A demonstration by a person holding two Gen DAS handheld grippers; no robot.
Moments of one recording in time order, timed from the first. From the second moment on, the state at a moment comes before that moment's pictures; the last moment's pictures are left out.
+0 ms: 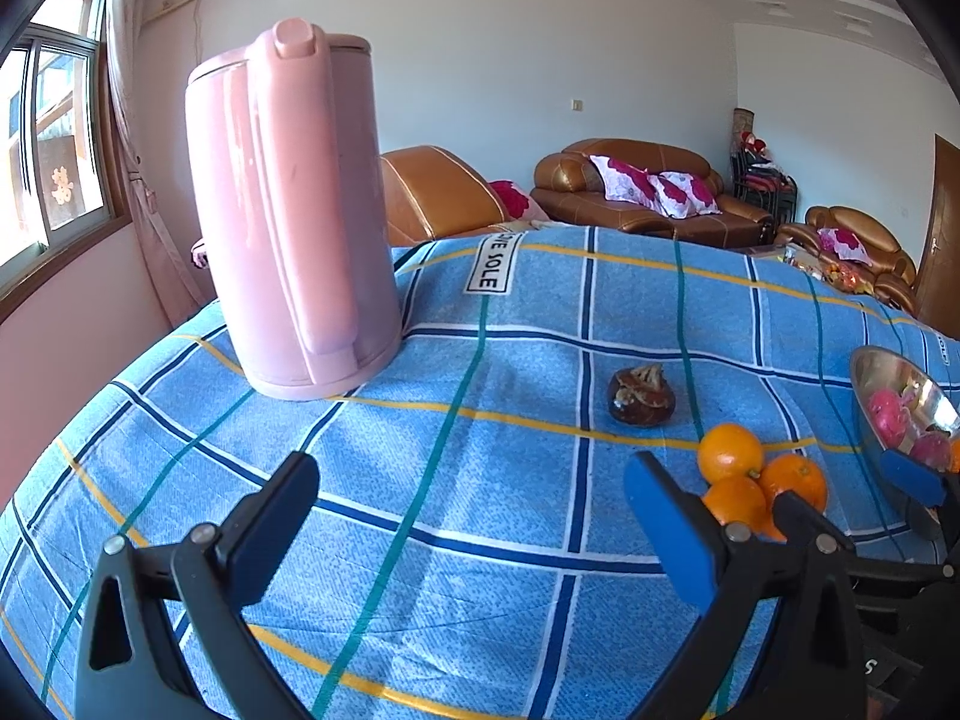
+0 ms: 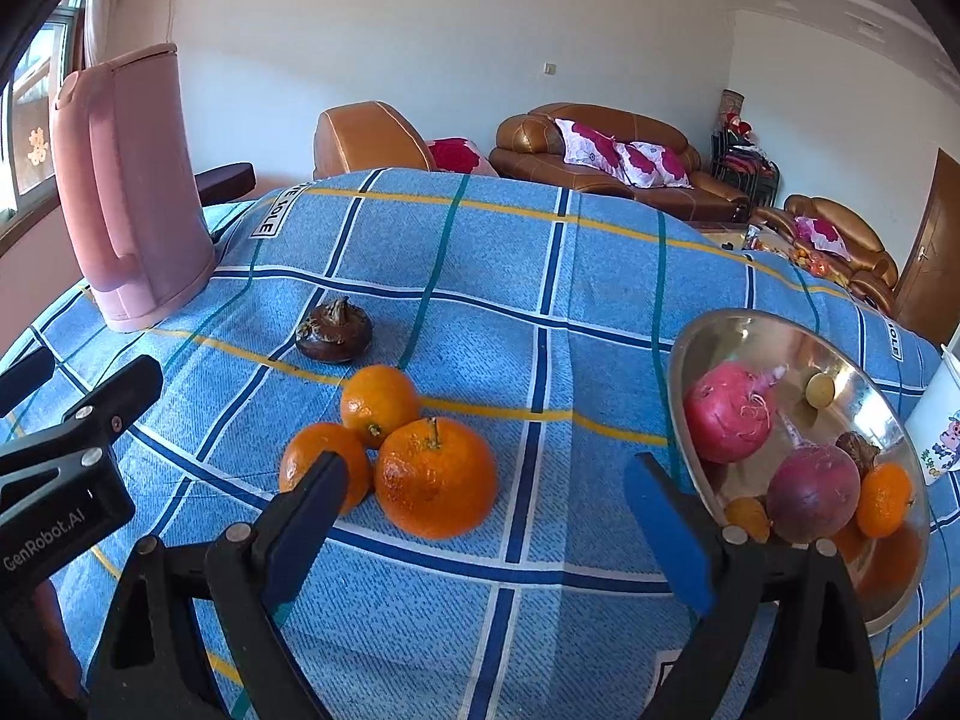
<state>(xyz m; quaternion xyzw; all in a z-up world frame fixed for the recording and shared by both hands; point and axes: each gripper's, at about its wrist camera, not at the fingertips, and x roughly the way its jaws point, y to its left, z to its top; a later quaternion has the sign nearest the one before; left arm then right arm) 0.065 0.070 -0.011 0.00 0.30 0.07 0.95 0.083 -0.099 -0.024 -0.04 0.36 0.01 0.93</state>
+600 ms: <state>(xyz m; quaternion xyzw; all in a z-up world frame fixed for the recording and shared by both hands) 0.071 0.069 -0.016 -0.01 0.32 0.05 0.95 0.096 -0.107 -0.041 0.02 0.41 0.08 0.91</state>
